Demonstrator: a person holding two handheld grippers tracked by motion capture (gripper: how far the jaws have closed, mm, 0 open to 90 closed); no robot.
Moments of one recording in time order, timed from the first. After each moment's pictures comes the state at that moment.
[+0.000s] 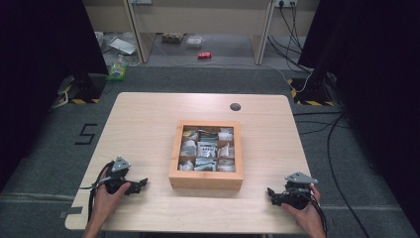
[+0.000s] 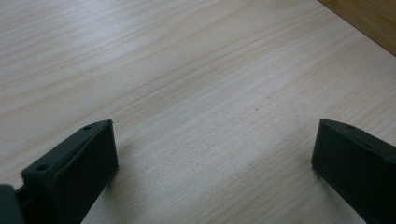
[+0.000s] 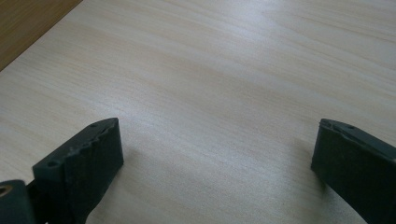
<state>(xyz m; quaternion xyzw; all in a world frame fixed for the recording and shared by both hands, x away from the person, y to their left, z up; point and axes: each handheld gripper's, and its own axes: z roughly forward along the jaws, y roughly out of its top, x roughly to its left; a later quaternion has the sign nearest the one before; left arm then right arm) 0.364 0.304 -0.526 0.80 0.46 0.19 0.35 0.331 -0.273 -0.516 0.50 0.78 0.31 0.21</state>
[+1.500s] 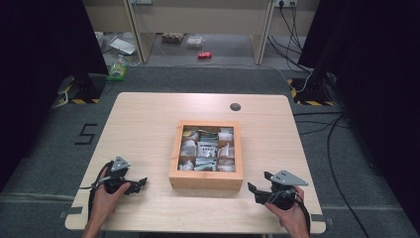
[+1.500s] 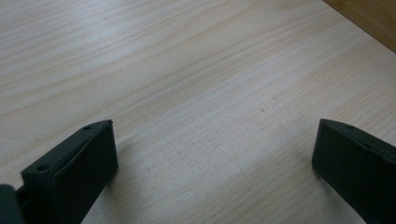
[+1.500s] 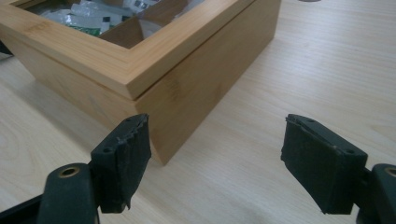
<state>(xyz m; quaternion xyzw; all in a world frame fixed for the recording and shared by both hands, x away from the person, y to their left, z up) 0.365 0.305 -0.526 0.79 0.46 0.19 0.35 0.315 -0.212 -0.478 0.42 0.77 0.44 0.19</state>
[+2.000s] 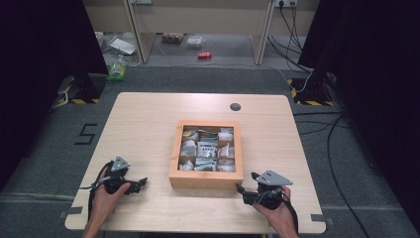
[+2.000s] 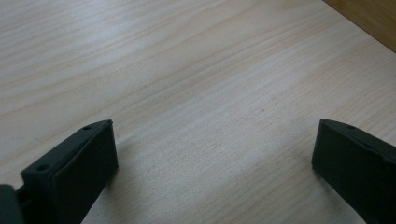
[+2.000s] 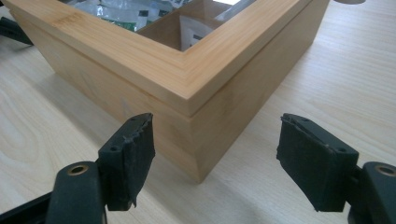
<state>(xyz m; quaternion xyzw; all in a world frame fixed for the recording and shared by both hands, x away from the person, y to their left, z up) 0.365 0.305 -0.526 0.79 0.46 0.19 0.35 0.317 -0.181 -0.483 0.40 0.79 0.44 0.18</state>
